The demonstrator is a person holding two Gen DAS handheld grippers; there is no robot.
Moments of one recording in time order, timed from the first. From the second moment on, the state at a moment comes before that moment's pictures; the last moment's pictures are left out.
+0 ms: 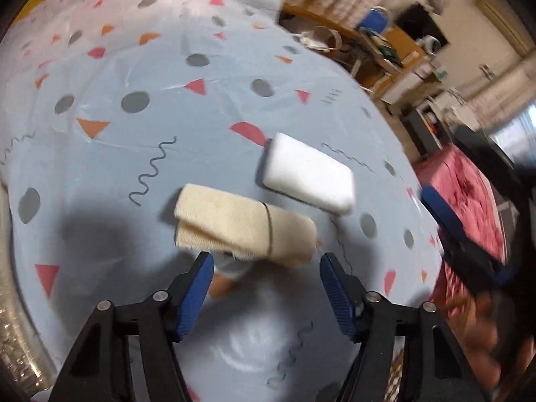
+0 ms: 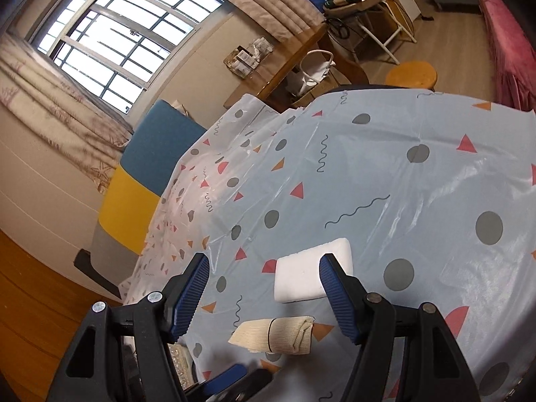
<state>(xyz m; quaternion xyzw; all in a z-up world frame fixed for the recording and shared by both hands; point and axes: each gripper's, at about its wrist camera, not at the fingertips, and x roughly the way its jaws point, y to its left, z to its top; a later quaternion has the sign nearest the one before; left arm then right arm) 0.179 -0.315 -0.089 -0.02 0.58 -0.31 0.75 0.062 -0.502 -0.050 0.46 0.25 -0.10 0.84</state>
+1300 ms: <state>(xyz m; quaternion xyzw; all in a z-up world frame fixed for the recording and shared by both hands) 0.168 -0.266 -0.075 0.00 0.64 -0.23 0.73 0.071 -0.506 -0.064 0.50 0.27 -0.08 0.82</state>
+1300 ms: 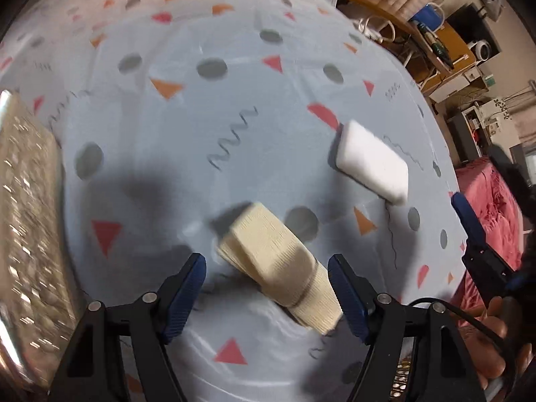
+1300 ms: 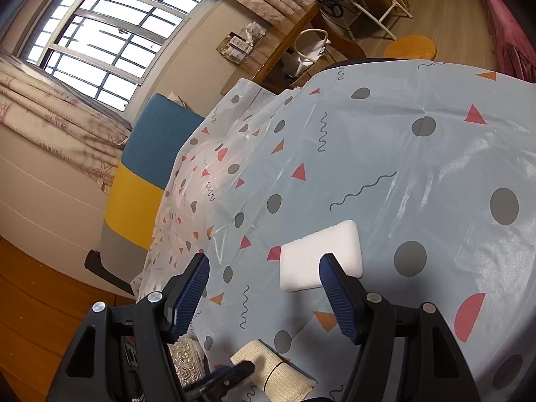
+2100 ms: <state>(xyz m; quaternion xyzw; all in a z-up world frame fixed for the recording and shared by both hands) 0.102 -0.226 -0.073 0.13 0.53 -0.31 0.78 0.133 -0.465 -0.070 0.31 0.47 -0.05 0.82</state>
